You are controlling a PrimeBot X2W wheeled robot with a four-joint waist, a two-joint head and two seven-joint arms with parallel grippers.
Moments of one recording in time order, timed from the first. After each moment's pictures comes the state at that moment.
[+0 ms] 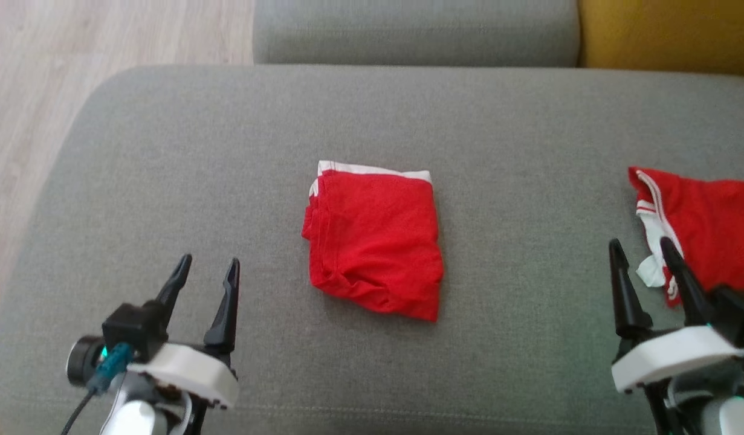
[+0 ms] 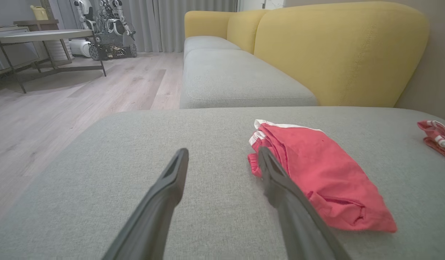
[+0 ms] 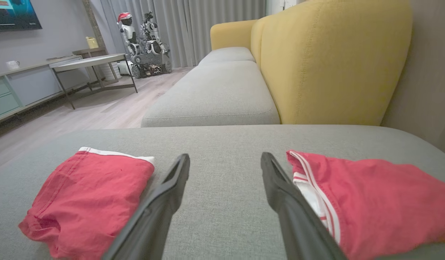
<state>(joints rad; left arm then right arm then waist) -0.01 0.20 -0.24 0.12 -0.24 0.01 -0.17 0.09 -0.04 -0.07 -0.11 0.15 0.13 0.11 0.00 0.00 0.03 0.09</state>
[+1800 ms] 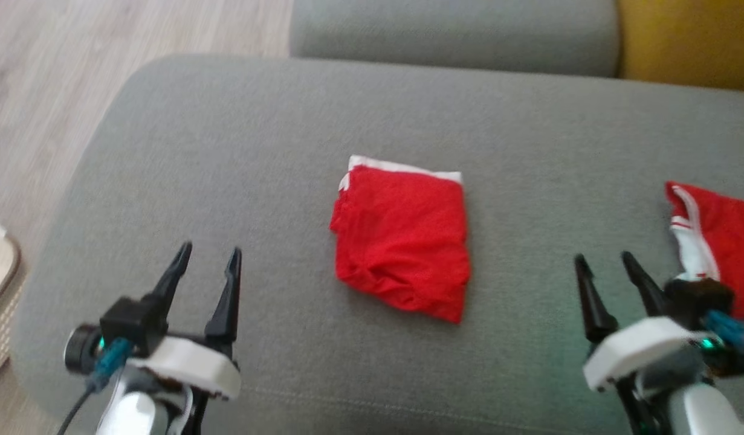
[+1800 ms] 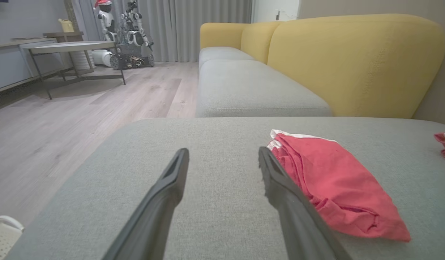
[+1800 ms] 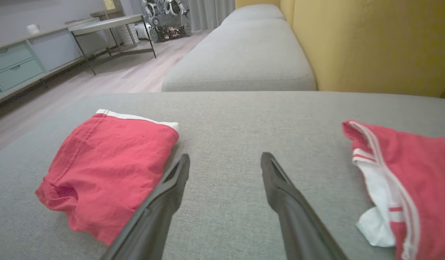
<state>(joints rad) -0.01 0.23 -0.28 0.05 -0.26 0.05 -0.17 0.04 -0.04 -0.02 0.03 0.15 0.13 0.17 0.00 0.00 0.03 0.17</state>
